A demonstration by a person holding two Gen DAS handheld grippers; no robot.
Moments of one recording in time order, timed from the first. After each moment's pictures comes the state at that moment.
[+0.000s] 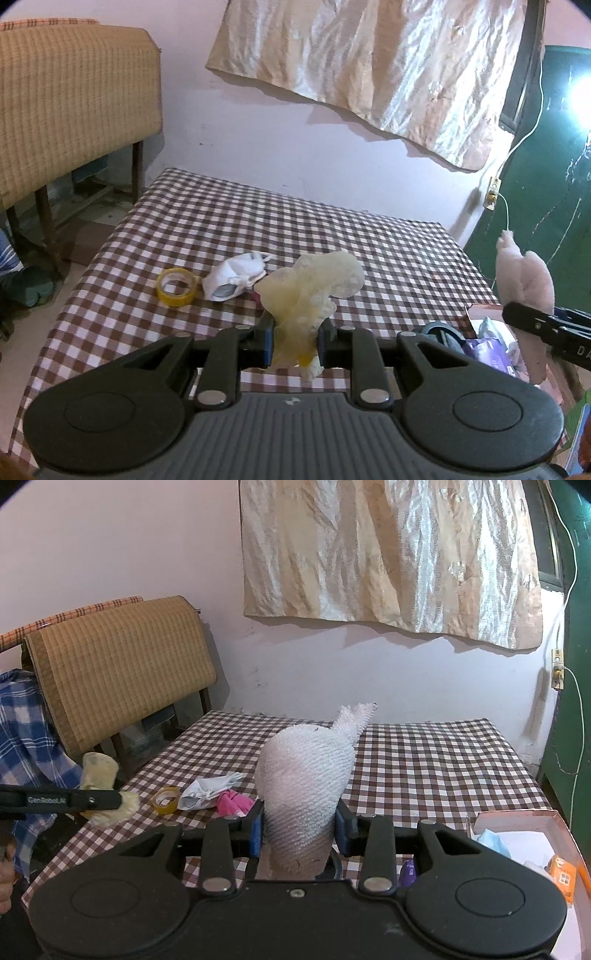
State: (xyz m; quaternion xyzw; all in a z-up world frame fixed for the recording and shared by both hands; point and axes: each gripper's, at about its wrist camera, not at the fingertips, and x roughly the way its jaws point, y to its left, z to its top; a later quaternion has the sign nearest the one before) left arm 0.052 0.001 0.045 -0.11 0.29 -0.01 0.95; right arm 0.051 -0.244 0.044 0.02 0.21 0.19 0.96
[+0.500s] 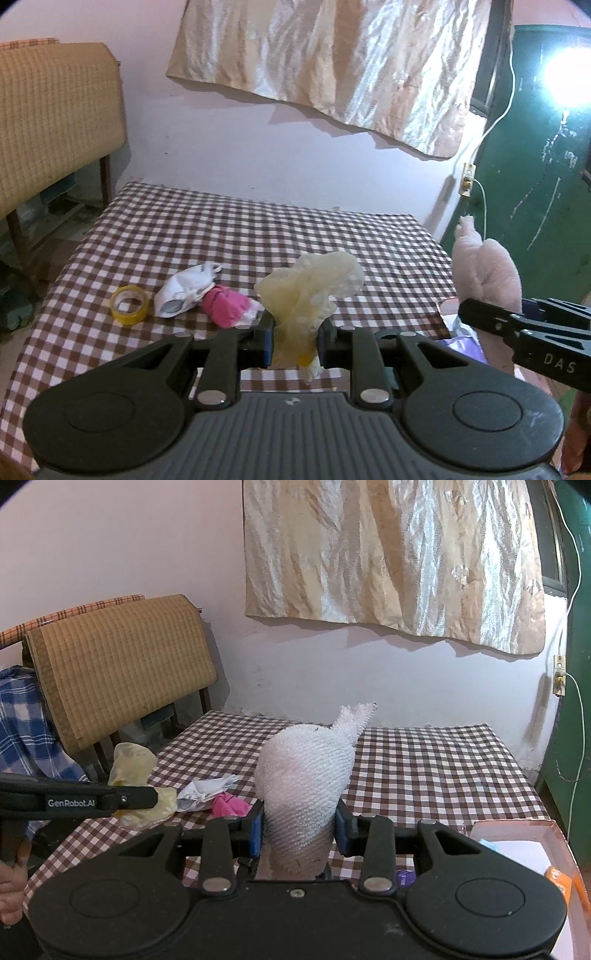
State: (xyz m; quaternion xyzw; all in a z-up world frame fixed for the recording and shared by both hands) left arm 0.072 -0.046 0.052 -0.08 0.29 -0.05 0.95; right arm 0.059 -0.254 0.047 0.01 0.21 0.19 0.96
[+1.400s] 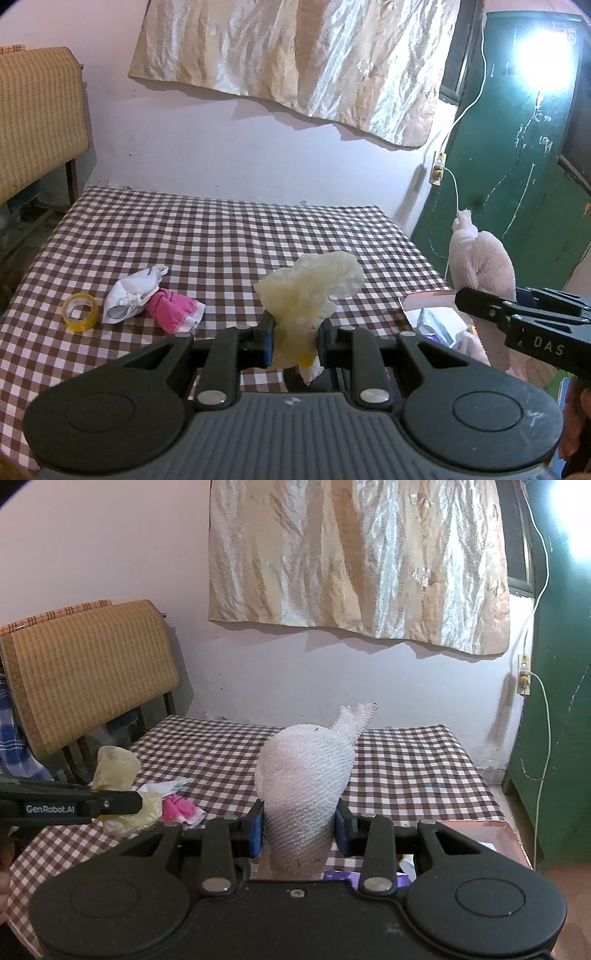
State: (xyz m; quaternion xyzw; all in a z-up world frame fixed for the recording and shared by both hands) left arm 0.087 -0.089 0.049 -0.07 0.29 -0.09 0.95; right arm 0.061 -0.301 0.051 0.00 0.21 0.14 0.97
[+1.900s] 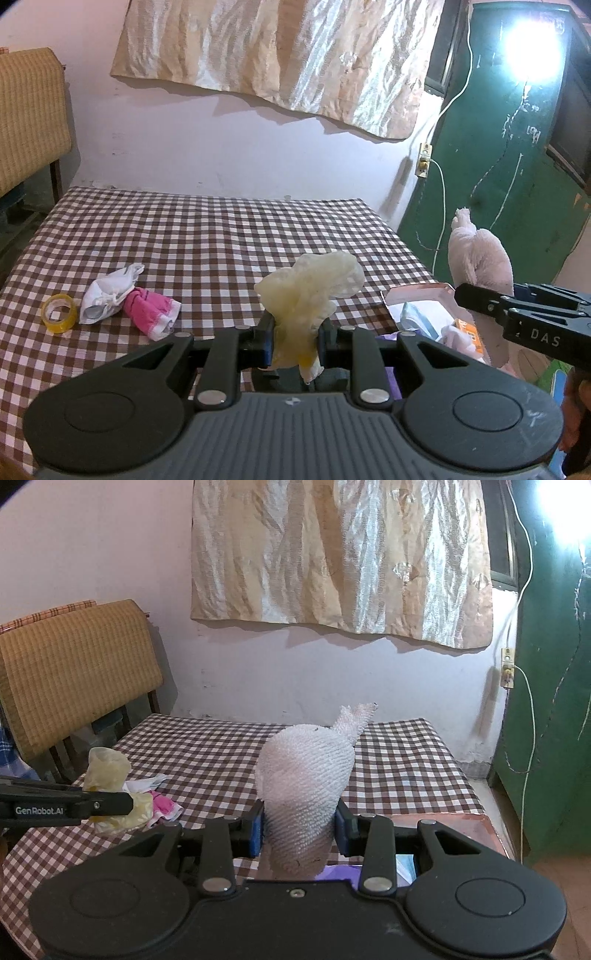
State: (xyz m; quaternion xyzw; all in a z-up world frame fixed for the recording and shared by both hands) left arm 0.091 -0.109 0.046 -0.06 0.29 -0.11 0.95; right arm 0.058 -0.319 0.049 0.00 0.22 0.11 0.97
